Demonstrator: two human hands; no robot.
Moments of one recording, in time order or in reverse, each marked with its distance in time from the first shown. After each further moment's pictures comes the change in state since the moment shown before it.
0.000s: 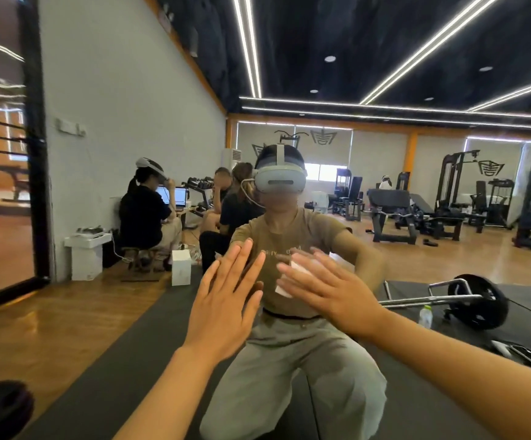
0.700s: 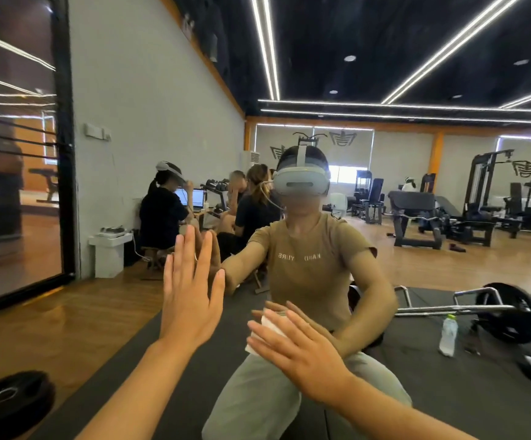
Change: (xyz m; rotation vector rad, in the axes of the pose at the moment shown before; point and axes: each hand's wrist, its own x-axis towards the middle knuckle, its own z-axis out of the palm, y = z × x) left_hand 0.001 -0.037 0.002 -0.106 0.110 -0.328; right_hand -0.015 -0.098 0.045 0.053 -0.029 -0.022
